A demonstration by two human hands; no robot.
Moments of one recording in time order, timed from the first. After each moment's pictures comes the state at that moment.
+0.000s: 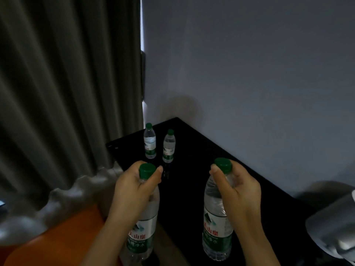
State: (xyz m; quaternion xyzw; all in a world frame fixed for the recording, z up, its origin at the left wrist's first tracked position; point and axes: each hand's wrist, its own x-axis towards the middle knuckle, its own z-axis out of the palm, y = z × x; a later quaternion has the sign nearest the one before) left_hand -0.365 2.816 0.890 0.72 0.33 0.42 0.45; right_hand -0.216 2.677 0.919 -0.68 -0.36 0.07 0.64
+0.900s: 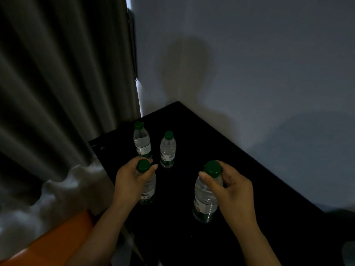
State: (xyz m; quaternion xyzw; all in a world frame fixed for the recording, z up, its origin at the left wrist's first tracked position) left_hand -0.234 2.996 0.783 0.70 0.39 0.33 0.50; right_hand -0.092 2.824 0.848 -0.69 -0.34 0.20 0.61
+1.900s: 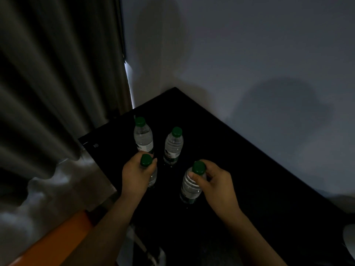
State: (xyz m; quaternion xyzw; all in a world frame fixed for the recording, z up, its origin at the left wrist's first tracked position) left_hand -0.215 3.069 0.719 0.72 0.43 0.31 0.46; right_hand -0.090 2.904 0.775 -0.77 -0.35 0.23 0.49
